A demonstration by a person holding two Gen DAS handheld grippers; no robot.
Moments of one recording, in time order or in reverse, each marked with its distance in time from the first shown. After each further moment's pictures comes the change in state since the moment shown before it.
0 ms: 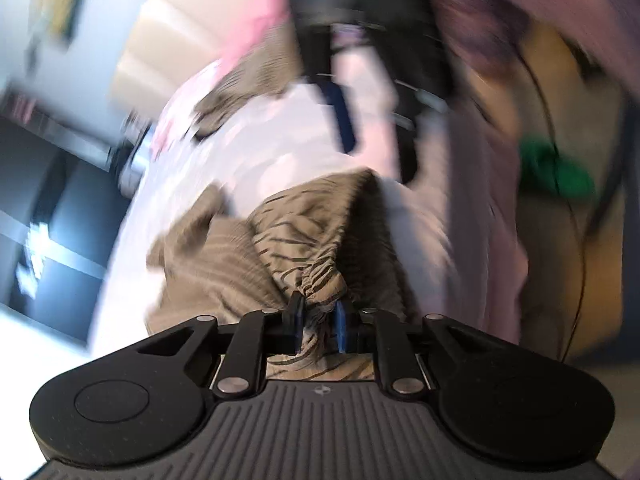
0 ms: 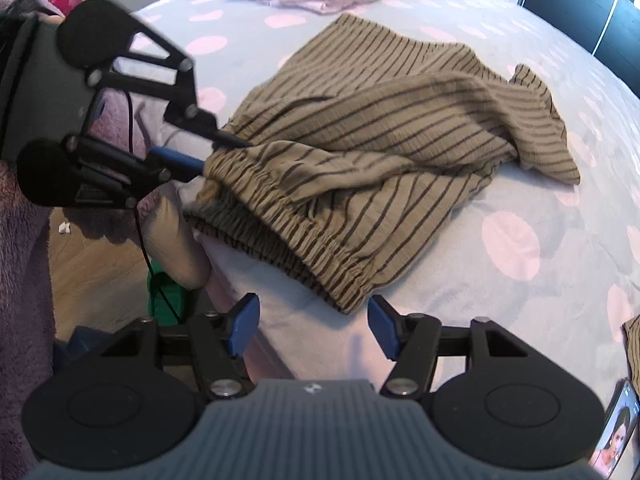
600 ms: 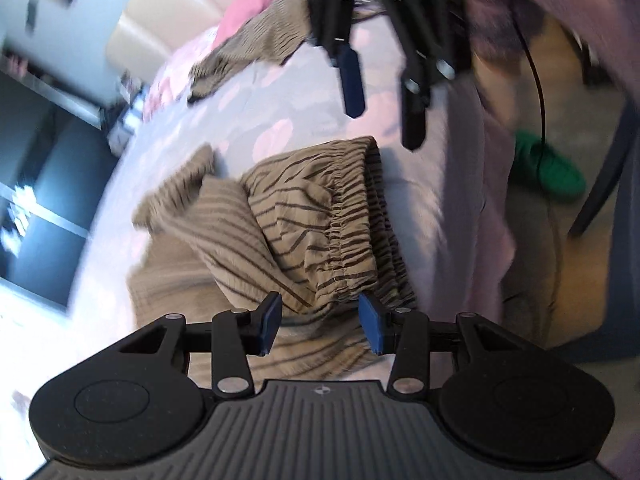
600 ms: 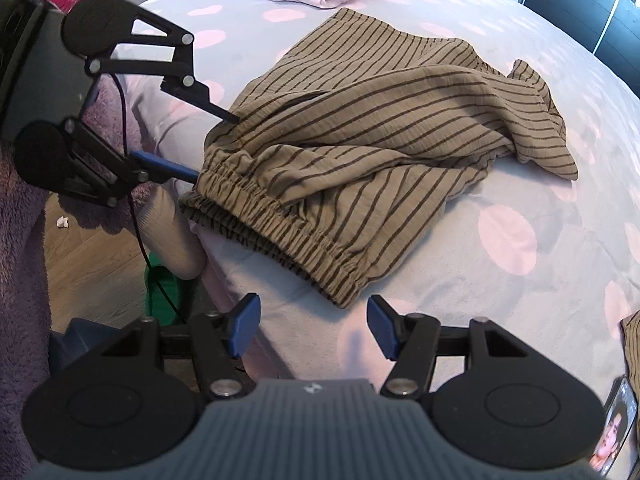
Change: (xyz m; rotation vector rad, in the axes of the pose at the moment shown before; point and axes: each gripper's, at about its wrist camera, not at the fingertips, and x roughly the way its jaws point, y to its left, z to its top) left arm 0.002 -0.017 -0.010 0.140 0.084 0.013; right arm 0.003 -0.006 -0.004 0.004 0.037 0.000
